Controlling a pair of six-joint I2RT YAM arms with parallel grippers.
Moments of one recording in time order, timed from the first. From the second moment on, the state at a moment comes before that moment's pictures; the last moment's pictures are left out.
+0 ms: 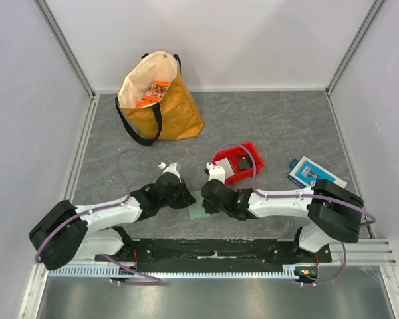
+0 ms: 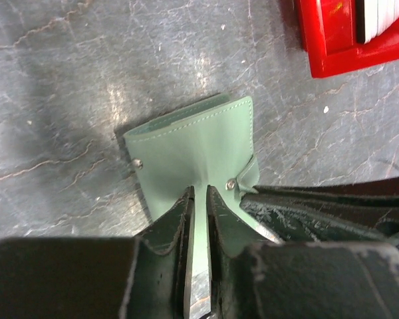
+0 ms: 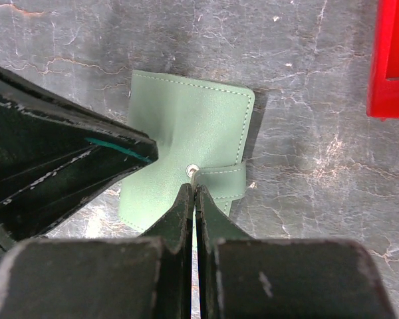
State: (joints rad) left arm -0.82 1.22 0.41 0.05 -0.02 -0.91; right arm 1.15 1.55 0.76 -0.06 0.31 0.82
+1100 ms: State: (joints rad) left arm -0.82 1.21 0.41 0.05 0.07 -0.74; right arm 1.04 1.22 0.67 -0.10 0.28 0.71
